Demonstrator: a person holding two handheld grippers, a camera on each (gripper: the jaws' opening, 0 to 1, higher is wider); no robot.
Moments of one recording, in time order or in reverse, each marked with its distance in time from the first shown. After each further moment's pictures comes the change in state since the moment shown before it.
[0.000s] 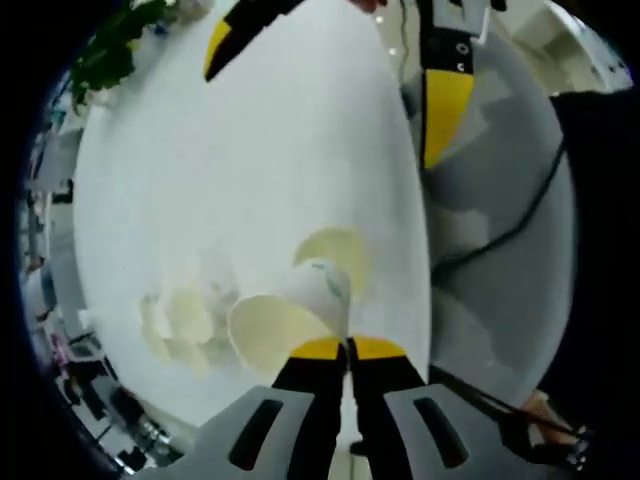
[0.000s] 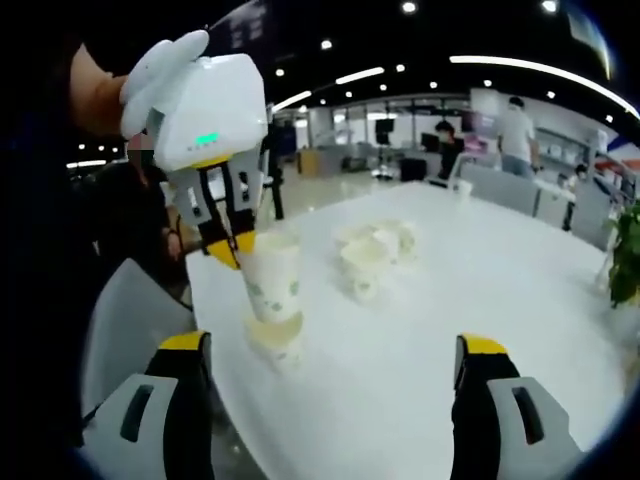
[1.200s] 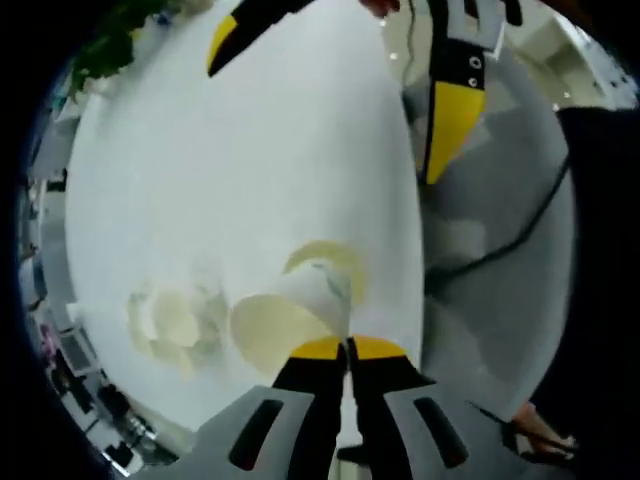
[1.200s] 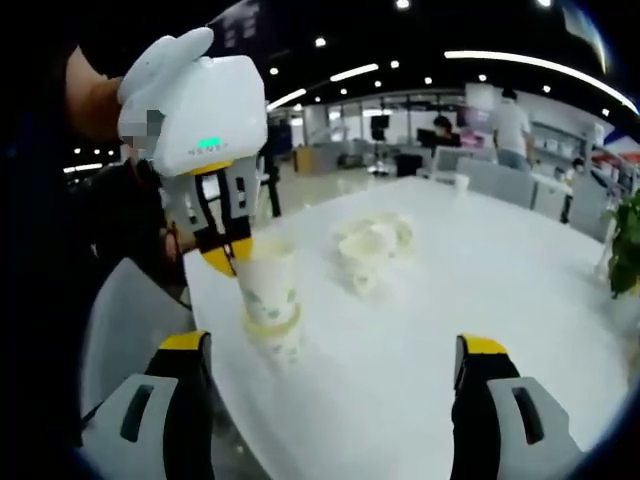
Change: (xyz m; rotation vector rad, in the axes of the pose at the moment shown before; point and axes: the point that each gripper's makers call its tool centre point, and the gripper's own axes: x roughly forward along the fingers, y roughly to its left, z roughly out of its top) left arm 0.015 -0.003 0.002 -0.043 0.000 -0.038; right arm 0.002 0.002 -0.008 0.020 0.012 -0.009
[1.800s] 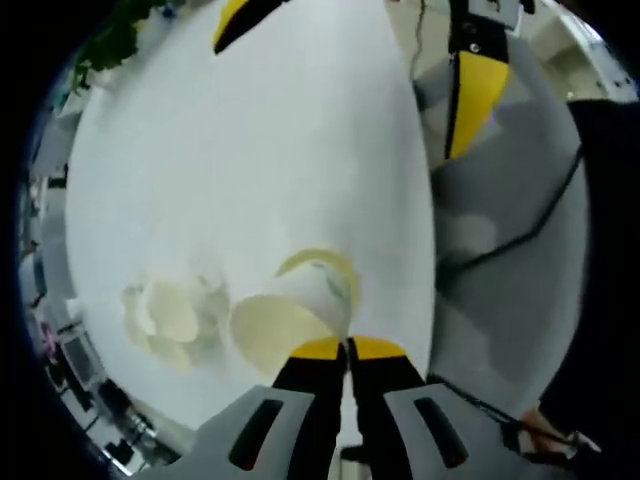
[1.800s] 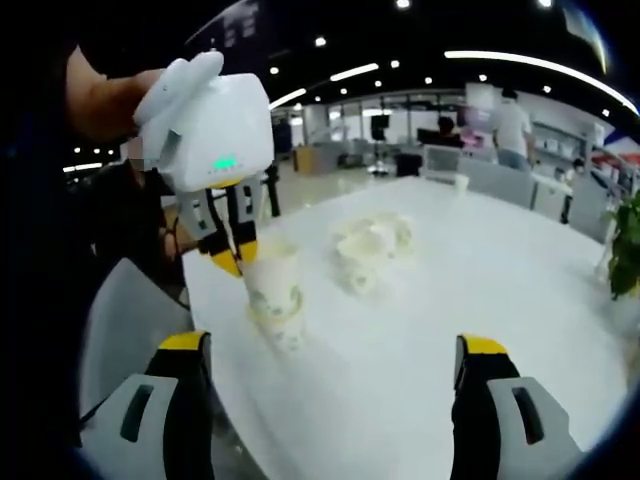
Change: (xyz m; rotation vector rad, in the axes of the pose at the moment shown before) left arm 0.010 0.006 -0.007 -0.005 0.009 0.003; right arm 0.002 -0.004 0.004 -0.004 0.001 -0.002
